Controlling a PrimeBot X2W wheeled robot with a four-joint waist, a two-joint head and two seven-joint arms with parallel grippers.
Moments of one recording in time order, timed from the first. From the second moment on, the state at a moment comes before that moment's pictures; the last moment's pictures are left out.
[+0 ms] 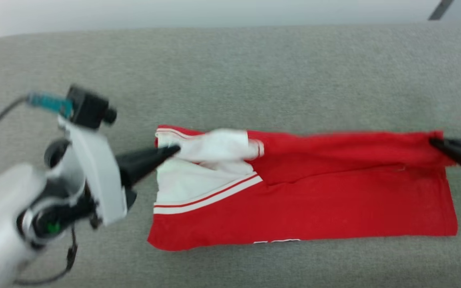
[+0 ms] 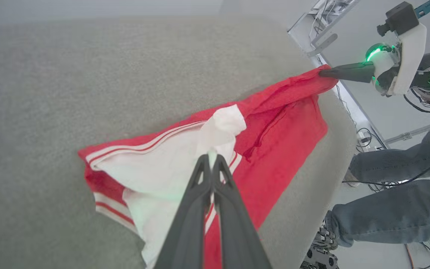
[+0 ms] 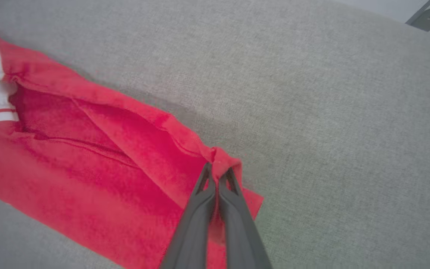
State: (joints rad) left arm -0.87 0.89 -0.96 -0.02 -1.45 -0.13 0.31; right arm -0.67 -0.84 0.59 0.18 1.00 0.13 0.57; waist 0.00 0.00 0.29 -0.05
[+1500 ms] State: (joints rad) left arm -0.51 0.75 -0.99 0.18 -1.41 -0.08 -0.22; right arm -0.23 -0.73 0.10 0.16 0.96 0.13 0.61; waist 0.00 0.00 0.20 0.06
